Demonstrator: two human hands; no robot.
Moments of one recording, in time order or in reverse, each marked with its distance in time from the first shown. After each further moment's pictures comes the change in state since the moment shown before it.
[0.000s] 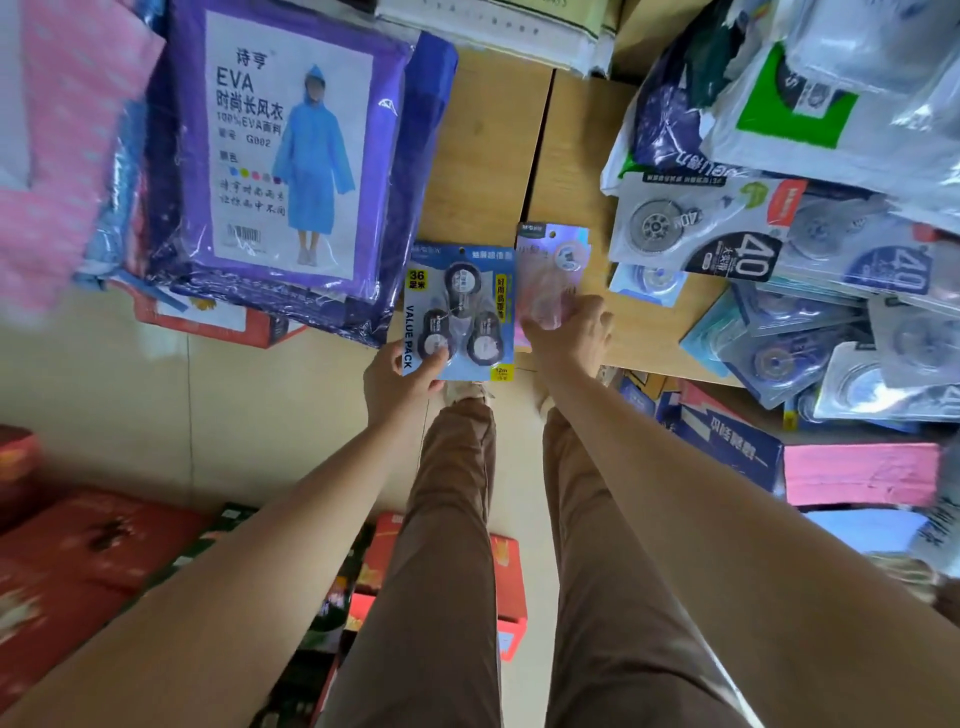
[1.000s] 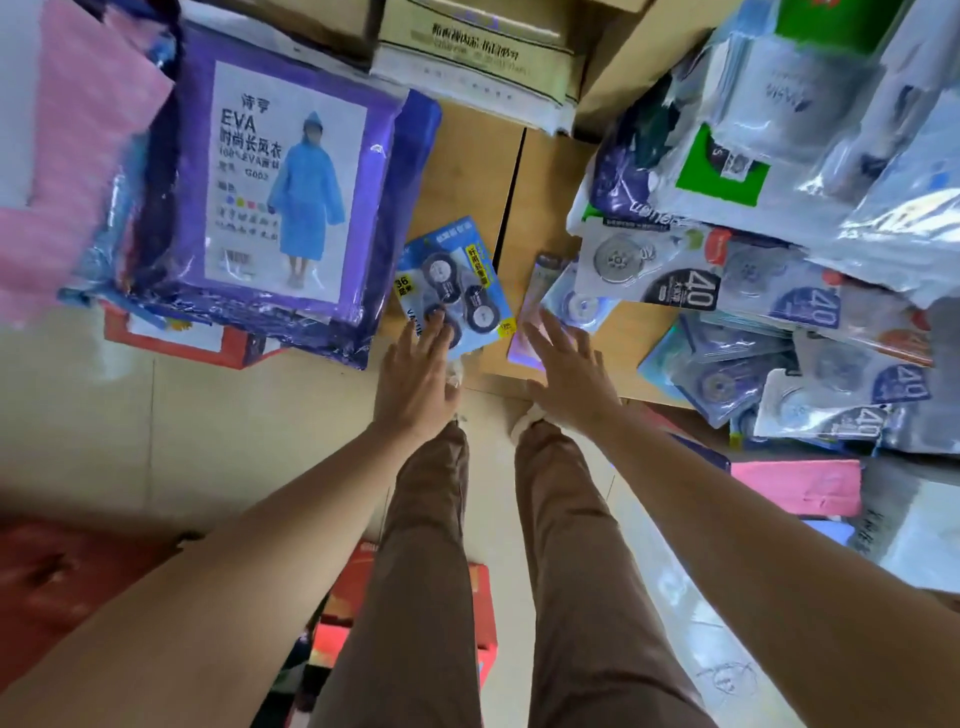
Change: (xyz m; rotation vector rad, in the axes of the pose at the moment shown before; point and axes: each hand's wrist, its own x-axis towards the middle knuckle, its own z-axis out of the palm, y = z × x) left_hand 0.017 0.008 0.028 1.230 -0.164 0.820; right_hand 0.000 0.017 -0.072 -0.834 -0.373 -0.656
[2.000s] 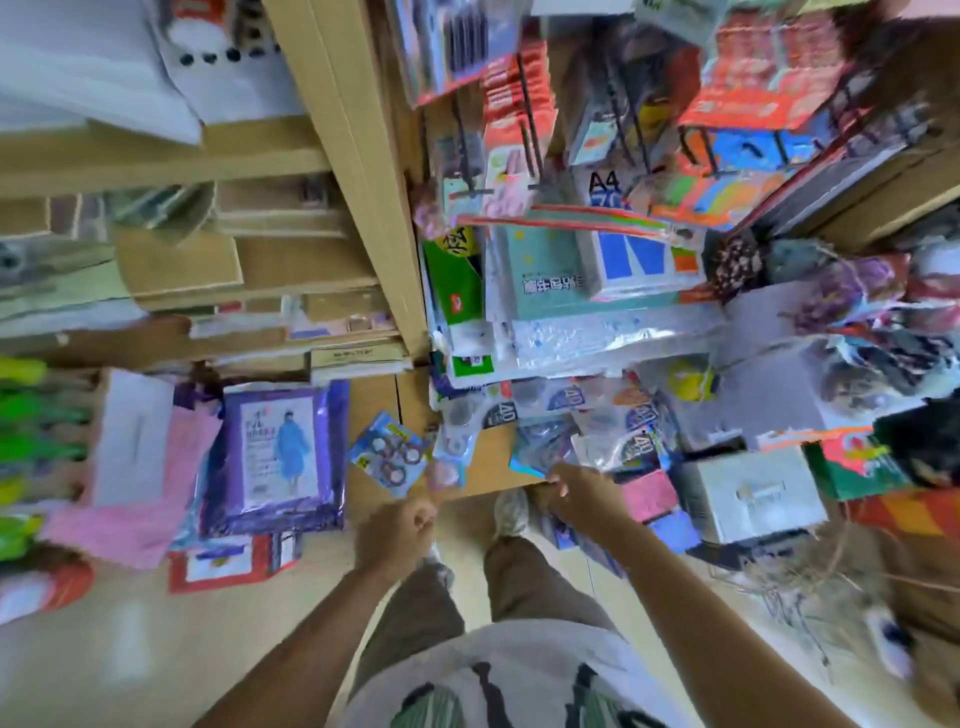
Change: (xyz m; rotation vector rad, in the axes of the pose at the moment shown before) left_hand -0.133 0.182 -0.234 -0.159 -0.101 -0.030; right_hand -0.308 0.048 -0.181 0.395 0.283 0.334
